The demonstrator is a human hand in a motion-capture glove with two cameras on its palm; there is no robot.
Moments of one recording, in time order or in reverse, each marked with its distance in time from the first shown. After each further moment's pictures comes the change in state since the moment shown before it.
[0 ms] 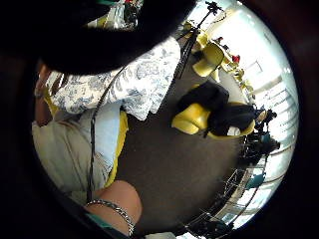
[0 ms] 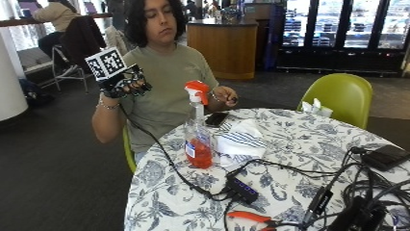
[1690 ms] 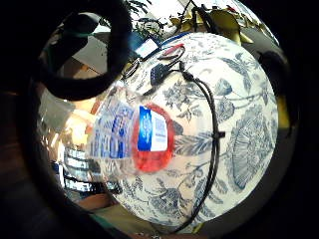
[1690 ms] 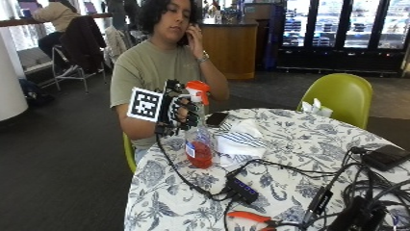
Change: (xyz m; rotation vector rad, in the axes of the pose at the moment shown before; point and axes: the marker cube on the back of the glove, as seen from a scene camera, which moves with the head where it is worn) arm 0.009 -0.259 0.088 0.460 -0.783 0.380
